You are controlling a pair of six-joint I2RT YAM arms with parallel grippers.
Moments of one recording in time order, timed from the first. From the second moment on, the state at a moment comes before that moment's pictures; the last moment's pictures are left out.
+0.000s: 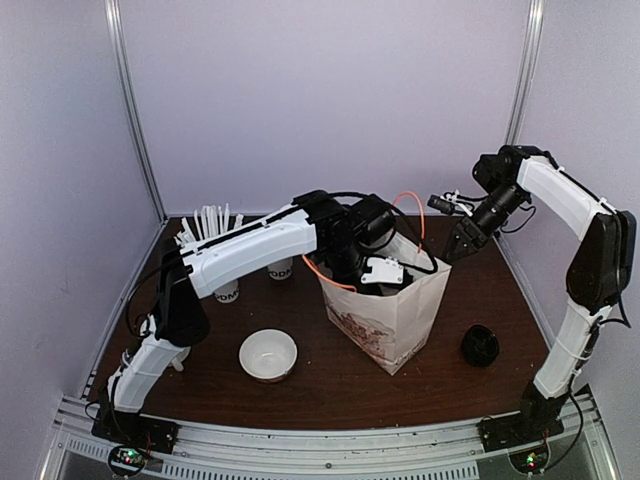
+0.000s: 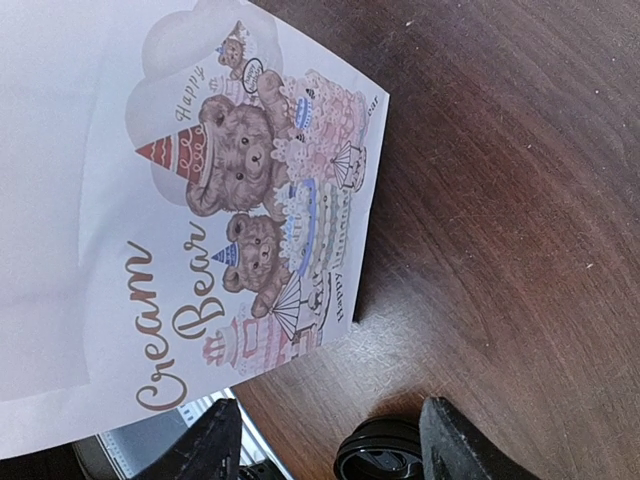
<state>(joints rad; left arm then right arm) -1.06 2.43 2.49 -1.25 -0.06 0.73 0.16 1.80 1.79 -1.51 -0.61 -0.62</state>
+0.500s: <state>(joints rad) -1.09 2.34 2.43 -1.34 -0.11 0.68 0.16 1.78 1.82 -1.52 -0.62 -0.60</state>
